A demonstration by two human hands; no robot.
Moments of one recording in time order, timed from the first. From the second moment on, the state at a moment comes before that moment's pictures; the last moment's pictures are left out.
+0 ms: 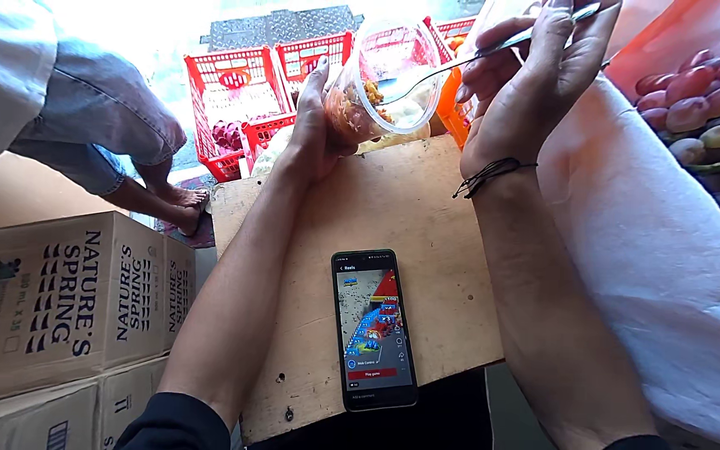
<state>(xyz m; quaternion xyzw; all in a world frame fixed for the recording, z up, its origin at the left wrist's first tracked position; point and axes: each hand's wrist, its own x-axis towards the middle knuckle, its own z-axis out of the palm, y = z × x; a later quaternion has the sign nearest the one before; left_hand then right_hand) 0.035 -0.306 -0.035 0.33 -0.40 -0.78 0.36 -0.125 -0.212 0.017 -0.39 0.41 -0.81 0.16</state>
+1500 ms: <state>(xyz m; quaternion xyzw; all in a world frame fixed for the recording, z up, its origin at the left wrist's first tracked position) 0.036 -0.303 -0.034 0.31 -0.41 -0.77 0.37 -0.125 -0.212 0.017 -0.39 0.41 -0.81 0.15</state>
